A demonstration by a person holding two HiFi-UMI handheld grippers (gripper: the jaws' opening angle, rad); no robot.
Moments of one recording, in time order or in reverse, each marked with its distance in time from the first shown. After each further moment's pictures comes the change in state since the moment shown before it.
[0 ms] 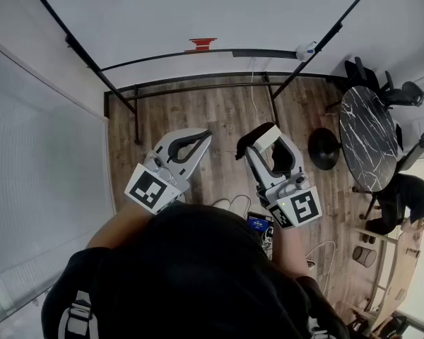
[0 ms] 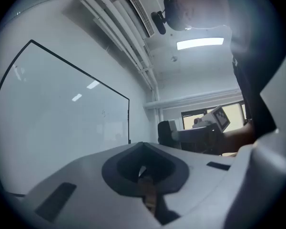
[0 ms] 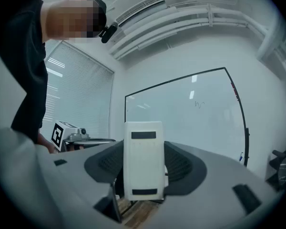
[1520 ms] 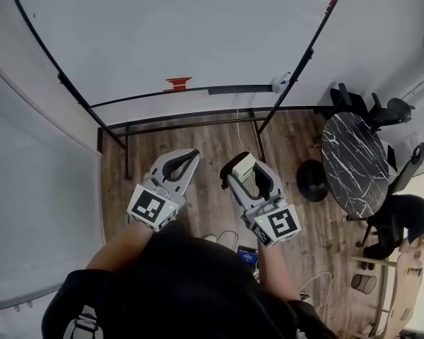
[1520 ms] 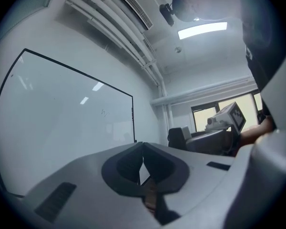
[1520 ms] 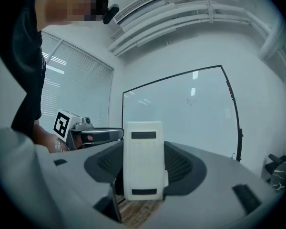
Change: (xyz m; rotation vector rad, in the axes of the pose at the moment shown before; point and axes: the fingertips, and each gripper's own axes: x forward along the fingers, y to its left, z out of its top) left arm 0.094 -0.030 0.004 0.063 0.004 0.121; right arm -0.045 -0.078 -0.016 -0.040 0.065 0.020
